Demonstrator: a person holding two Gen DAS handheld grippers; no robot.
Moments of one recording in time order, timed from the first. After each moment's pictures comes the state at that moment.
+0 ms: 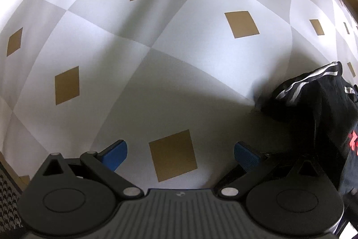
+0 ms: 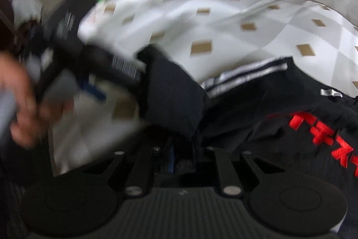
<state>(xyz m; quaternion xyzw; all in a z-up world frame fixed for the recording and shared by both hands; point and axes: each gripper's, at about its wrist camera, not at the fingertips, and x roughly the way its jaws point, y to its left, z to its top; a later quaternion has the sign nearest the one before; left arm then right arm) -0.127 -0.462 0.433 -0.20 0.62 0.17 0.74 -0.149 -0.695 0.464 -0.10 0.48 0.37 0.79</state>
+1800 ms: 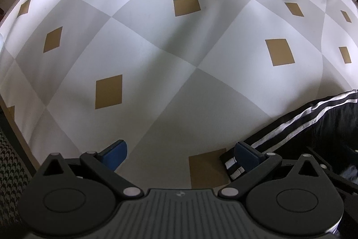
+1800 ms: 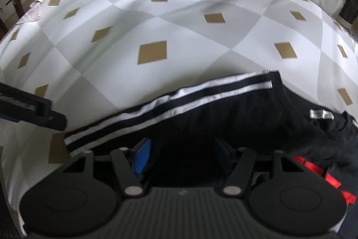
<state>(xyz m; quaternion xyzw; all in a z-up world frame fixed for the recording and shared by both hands) -0.137 -0.439 0.444 -0.19 0.60 0.26 0.73 -0.070 -0.644 0.432 -0.12 0.50 0.26 0.82</state>
